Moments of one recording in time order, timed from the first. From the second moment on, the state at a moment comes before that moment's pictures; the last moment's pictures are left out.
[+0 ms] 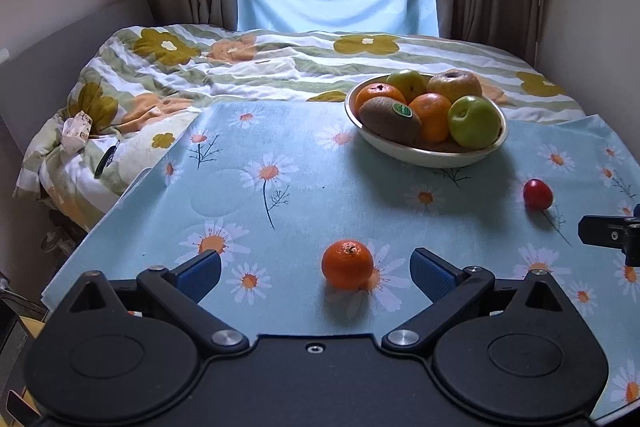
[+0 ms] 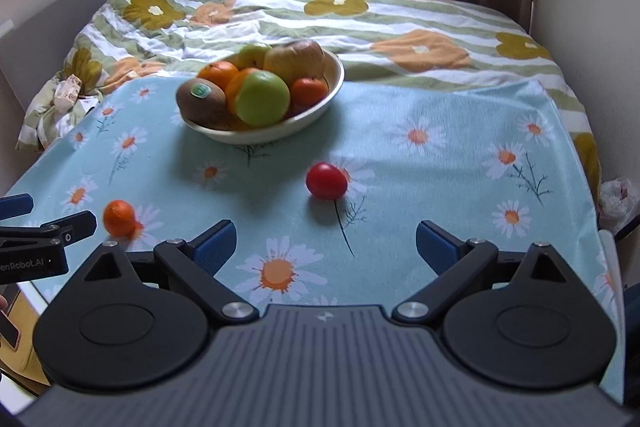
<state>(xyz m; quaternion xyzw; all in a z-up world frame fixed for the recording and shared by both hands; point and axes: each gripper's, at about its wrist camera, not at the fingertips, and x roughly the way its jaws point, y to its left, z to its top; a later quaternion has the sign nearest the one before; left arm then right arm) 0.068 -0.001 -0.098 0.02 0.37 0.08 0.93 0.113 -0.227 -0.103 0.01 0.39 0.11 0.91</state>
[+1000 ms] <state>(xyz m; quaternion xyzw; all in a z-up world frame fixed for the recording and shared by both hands) 0.107 -0.001 -0.133 -0.01 0.42 0.08 0.90 0.162 -0.202 -0.145 0.01 0.42 0.09 0.90</state>
